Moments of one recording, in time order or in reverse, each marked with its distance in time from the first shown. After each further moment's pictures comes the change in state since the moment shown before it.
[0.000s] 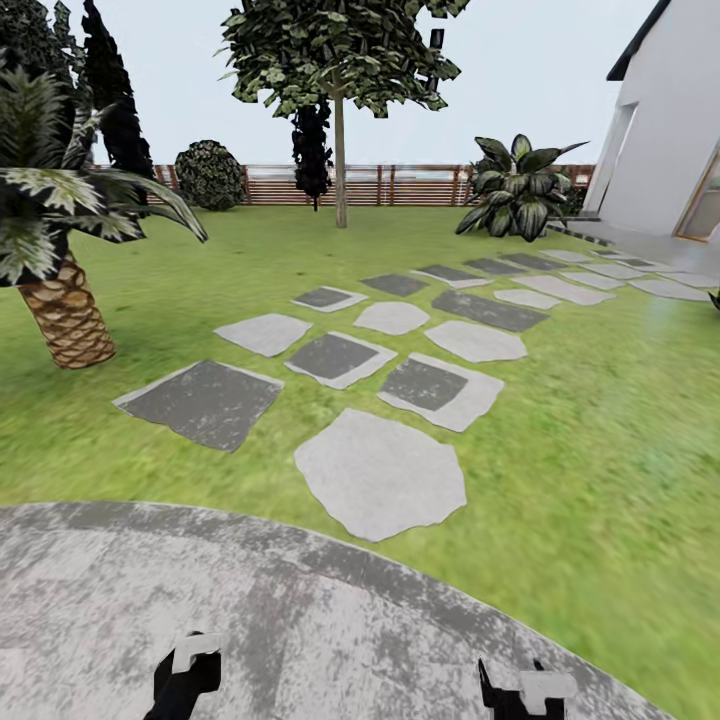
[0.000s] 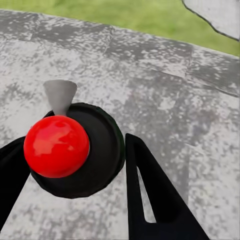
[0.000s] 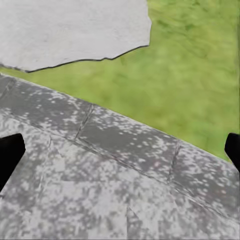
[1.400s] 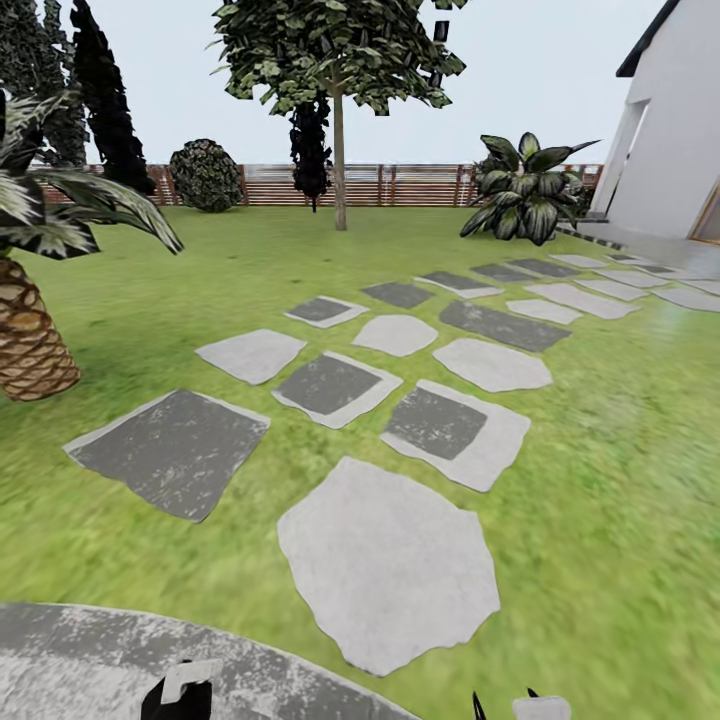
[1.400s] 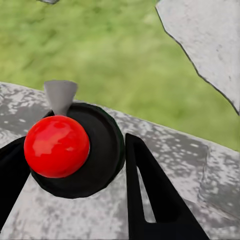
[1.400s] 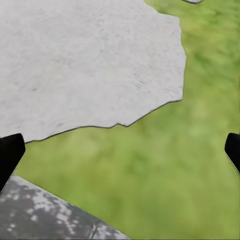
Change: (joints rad) left arm 0.051 0.009 0.001 0.011 -0.008 0.000 0.008; right arm 0.000 -0.009 0.064 0.103 0.005 0.001 0.000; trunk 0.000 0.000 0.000
